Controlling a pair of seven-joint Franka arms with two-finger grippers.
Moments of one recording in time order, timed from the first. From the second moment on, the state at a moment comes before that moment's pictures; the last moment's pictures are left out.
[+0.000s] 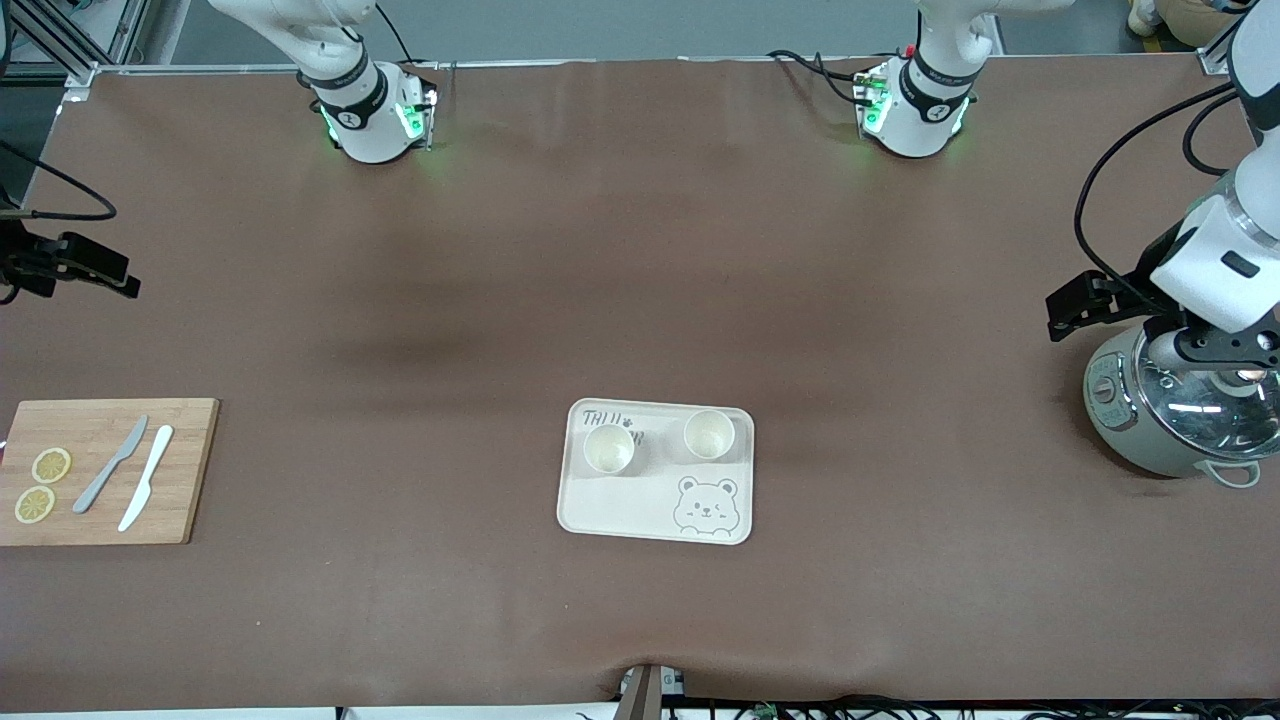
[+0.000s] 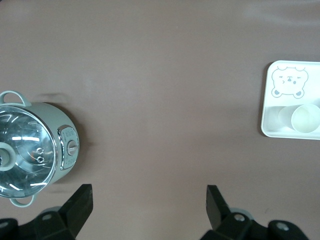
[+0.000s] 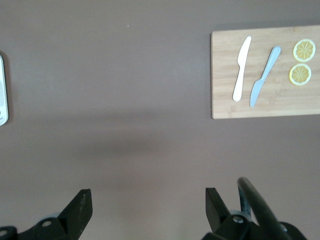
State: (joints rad) left arm -0.08 0.20 -0.06 -1.34 0.05 1.57 -0.10; right arm -0.12 0.03 0.01 -1.59 0.01 1.60 -0.07
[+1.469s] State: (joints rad) left arm -0.31 0.57 -0.06 -1.30 -0.07 1.93 -0.28; right arm -0.12 -0.24 0.02 -2.12 0.02 2.10 -0.07
